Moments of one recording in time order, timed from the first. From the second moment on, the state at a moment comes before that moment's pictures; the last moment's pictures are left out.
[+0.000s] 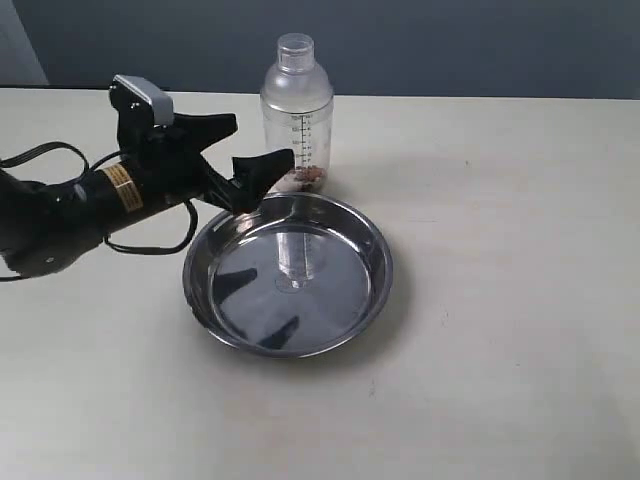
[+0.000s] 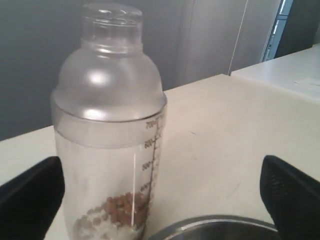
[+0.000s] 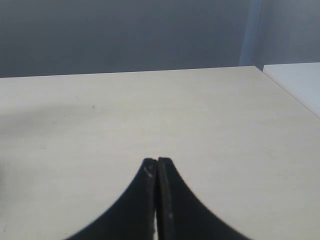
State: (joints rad) left arm -0.10 2.02 -0.78 0.68 -1.19 -0.41; right arm -0.13 0.00 0.00 0.06 0.32 -0.04
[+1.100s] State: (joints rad) left arm -0.12 2.44 -1.41 0.82 -1.16 -0.56; right arm -0.13 0.00 0.00 0.06 0.32 -0.04
